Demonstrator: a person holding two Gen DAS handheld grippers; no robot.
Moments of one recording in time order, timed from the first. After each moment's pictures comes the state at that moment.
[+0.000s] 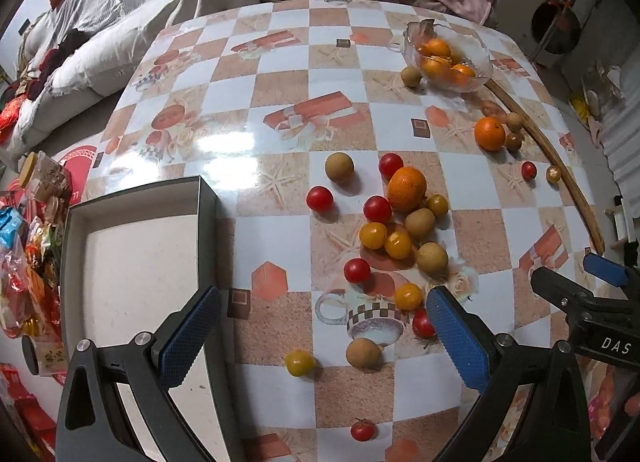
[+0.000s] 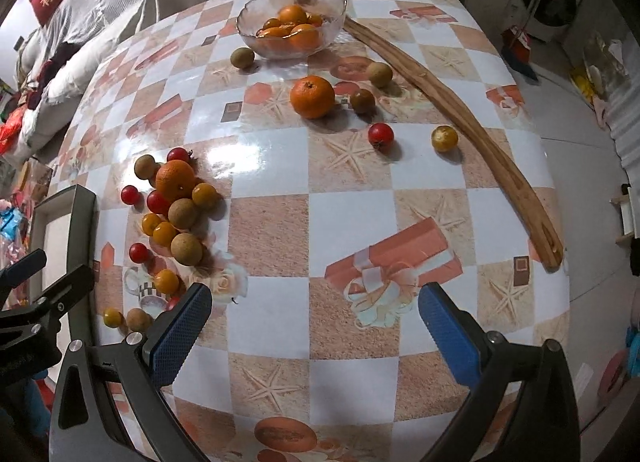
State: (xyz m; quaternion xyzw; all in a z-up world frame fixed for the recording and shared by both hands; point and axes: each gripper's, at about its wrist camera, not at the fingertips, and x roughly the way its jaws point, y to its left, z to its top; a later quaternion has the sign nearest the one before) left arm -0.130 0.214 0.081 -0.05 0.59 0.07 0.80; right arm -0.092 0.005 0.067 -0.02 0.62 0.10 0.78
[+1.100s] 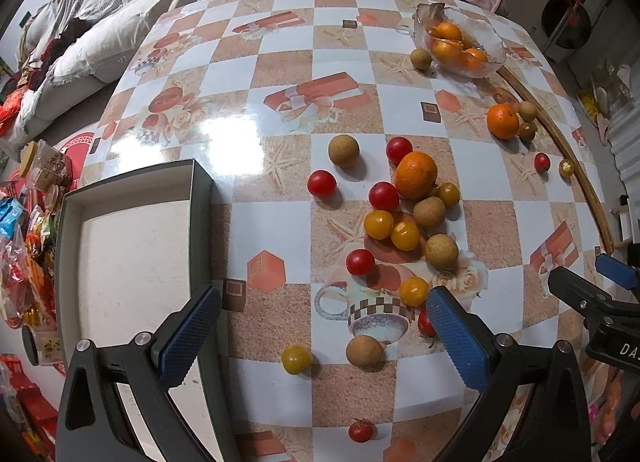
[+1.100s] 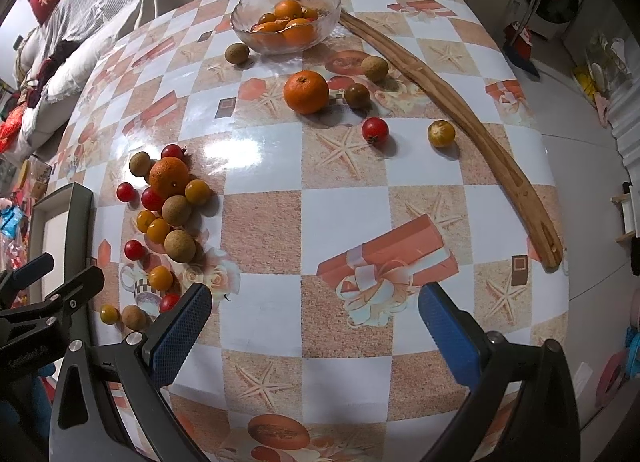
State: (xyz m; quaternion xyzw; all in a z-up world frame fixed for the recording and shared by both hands) left arm -0.128 0.215 0.065 -0.06 0.61 0.08 0.79; right arm -0.090 0.000 0.064 -0.02 0.62 0.10 0.78
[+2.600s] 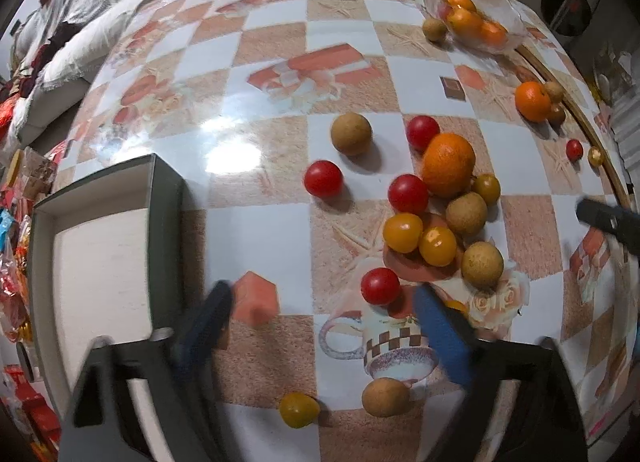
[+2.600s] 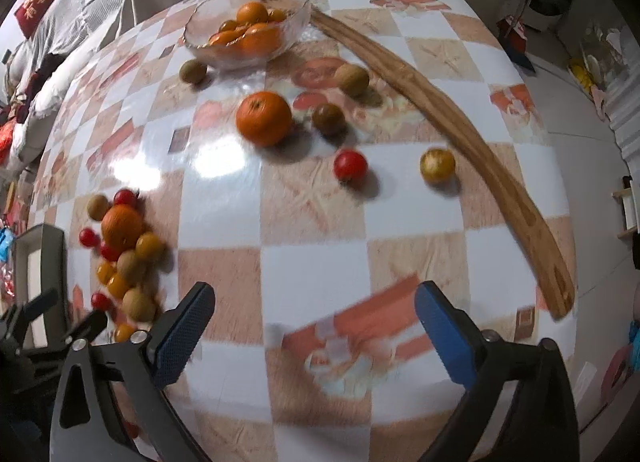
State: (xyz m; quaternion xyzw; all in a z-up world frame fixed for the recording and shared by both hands) left arm -0.106 0.217 0.014 -0.04 0.63 0.07 0.78; right arm -0.039 -0.012 0.036 0.00 0.62 0.09 0.78
